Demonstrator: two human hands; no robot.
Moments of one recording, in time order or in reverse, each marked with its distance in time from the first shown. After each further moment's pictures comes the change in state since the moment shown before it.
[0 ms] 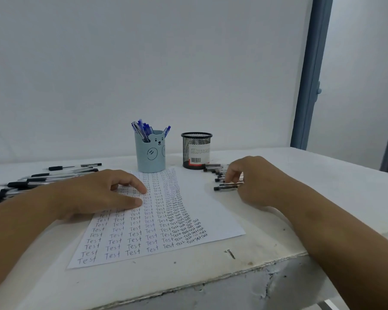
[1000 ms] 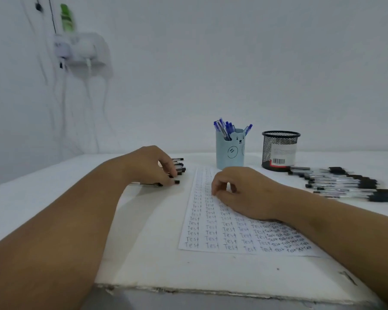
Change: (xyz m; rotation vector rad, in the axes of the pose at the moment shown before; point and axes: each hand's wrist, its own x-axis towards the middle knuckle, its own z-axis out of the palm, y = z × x) left_hand -0.016 -0.050 -0.061 0.212 0.310 -0.184; right_hand 0.034 -0.131 0.066 0.163 -0.158 -0.583
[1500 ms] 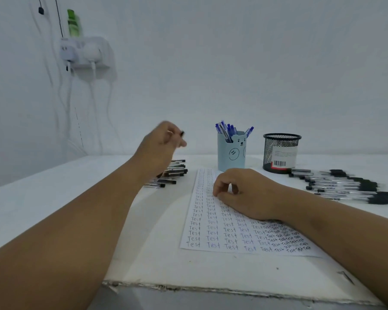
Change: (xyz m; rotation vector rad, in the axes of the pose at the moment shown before) left_hand 0.005 0.018 0.011 -0.507 0.474 0.188; right_hand -0.001 0.002 0.000 0.047 -0.013 0.023
